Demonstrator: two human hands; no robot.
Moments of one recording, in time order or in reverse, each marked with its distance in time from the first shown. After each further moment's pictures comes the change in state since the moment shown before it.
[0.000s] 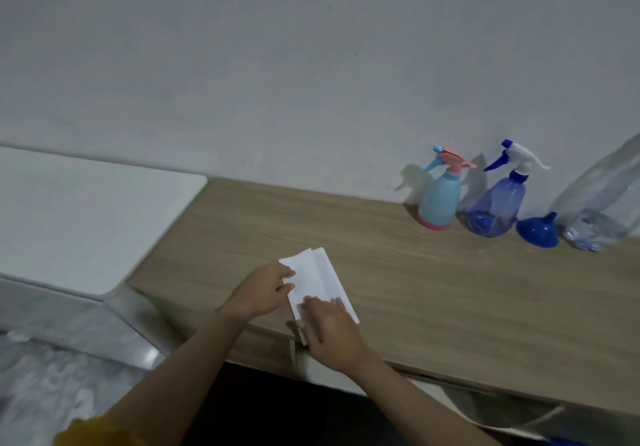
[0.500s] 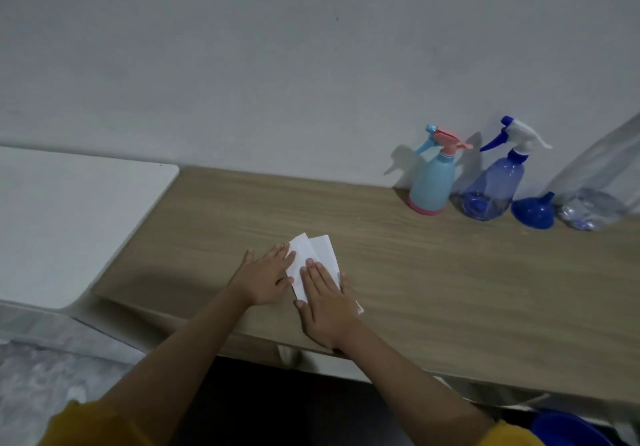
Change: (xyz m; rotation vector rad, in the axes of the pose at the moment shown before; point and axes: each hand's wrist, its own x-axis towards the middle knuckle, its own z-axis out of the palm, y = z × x) left_hand 0.046 0.009 0.011 0.497 -0.296 0.087; right_hand 0.041 0.048 0.016 -0.177 -0.037 0.104
